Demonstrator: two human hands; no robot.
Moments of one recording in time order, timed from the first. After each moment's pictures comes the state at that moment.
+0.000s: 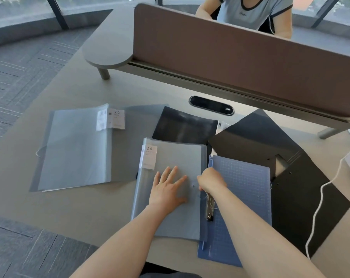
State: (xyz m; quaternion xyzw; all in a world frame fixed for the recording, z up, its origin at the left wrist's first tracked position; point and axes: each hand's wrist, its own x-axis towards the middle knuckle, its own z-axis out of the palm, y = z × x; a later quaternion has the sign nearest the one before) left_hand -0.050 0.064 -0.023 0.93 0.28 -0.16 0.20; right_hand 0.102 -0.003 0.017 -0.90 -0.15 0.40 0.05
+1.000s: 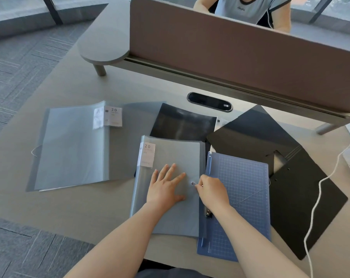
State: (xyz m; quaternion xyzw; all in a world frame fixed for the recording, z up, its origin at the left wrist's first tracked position) left_hand -0.054 0.067 -0.025 0.92 0.29 -0.15 0.20; right_hand 0.075 -0.046 0.011 -0.90 -0.32 0.27 0.07
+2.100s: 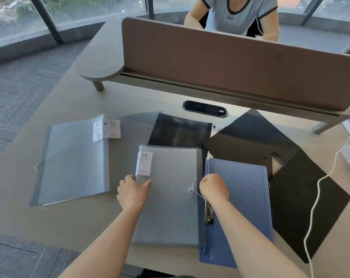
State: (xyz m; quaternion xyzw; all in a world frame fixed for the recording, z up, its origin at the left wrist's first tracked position) left_hand -0.084 0.119 -0.015 0.66 0.68 -0.01 0.32; right_hand 0.097 -0.029 0.003 -0.92 -0.14 0.32 0.14
